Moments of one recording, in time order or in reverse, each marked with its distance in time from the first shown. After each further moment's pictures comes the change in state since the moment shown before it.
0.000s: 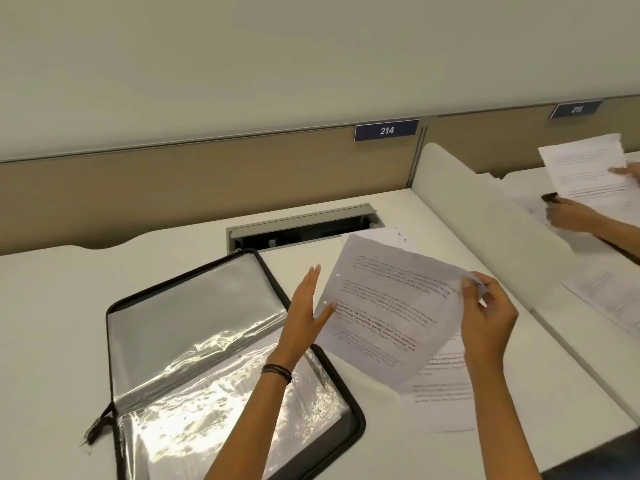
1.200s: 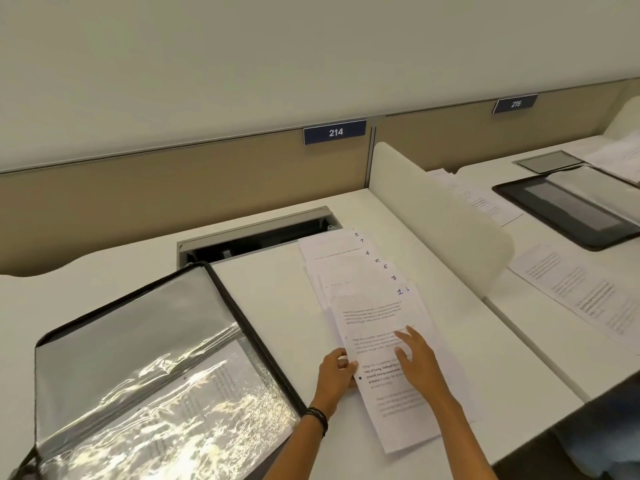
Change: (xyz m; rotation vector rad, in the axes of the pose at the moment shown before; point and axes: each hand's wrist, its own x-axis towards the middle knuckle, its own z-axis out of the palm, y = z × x) left_hand -0.044 0.011 0.165 -0.502 -0.196 -0.534; right_hand -0.004 0.161 -0.066 -0.659 -0.617 0.207
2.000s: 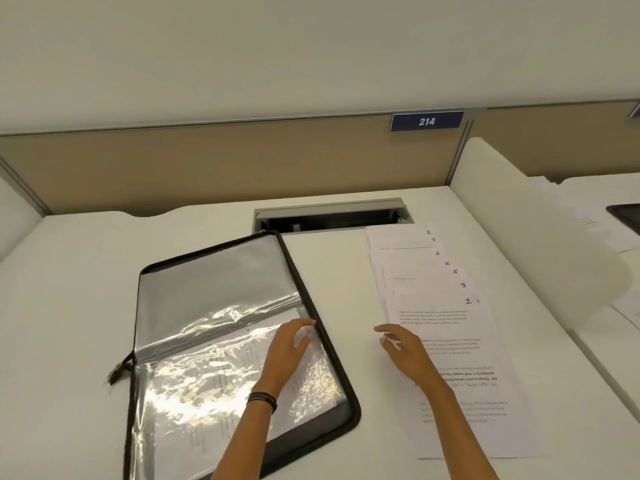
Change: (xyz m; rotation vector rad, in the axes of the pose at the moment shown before) left_hand -0.043 -0.008 -0.161 0.502 0.407 0.333; right_hand 0.011 -0.076 0.067 0.147 -0.363 -0.187
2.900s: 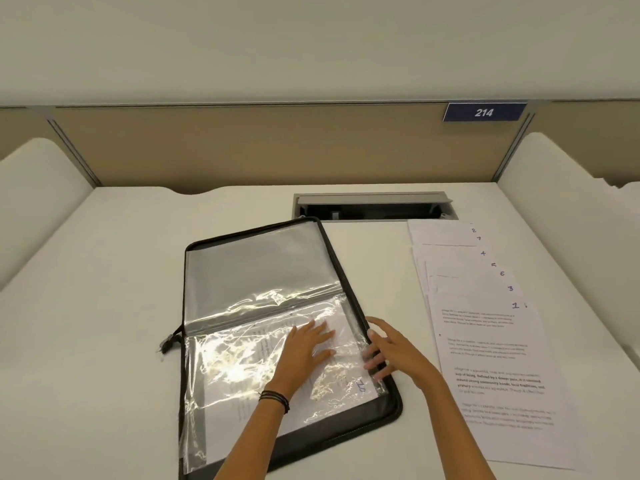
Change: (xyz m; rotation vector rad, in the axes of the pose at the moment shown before) left_hand -0.029 -0.035 -0.046 0.375 -0.232 -0.021; right_hand -0.004 -0.081 0.065 0.255 -0.377 0.281
